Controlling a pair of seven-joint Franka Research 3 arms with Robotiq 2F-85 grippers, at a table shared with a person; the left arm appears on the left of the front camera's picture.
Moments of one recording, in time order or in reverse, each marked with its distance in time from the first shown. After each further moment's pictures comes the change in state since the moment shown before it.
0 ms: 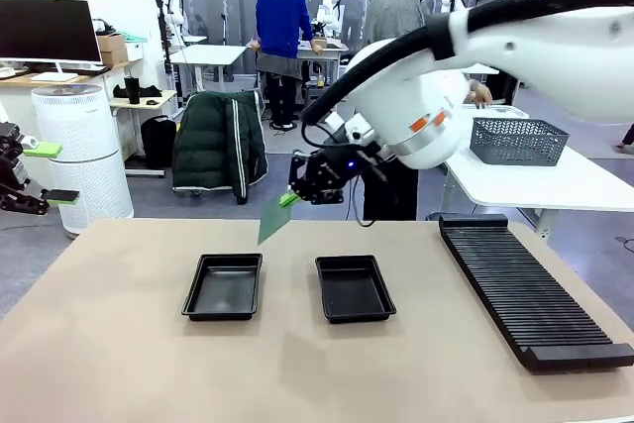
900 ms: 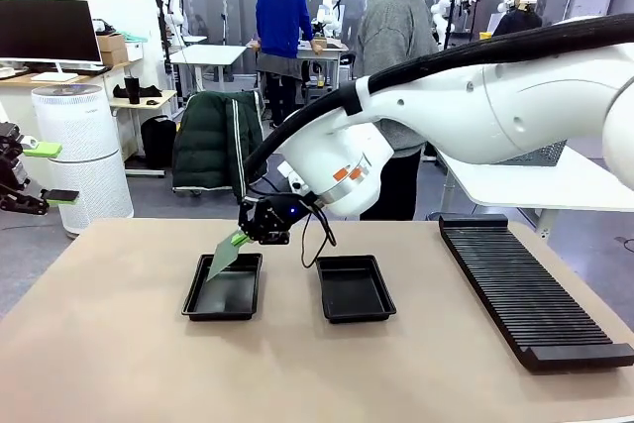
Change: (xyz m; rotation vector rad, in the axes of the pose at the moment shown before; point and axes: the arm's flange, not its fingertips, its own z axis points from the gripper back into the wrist) left arm 0.000 0.000 0.000 0.000 -0.001 0.000; right arm 0.008 -0.016 -0.130 0.027 0.061 -0.057
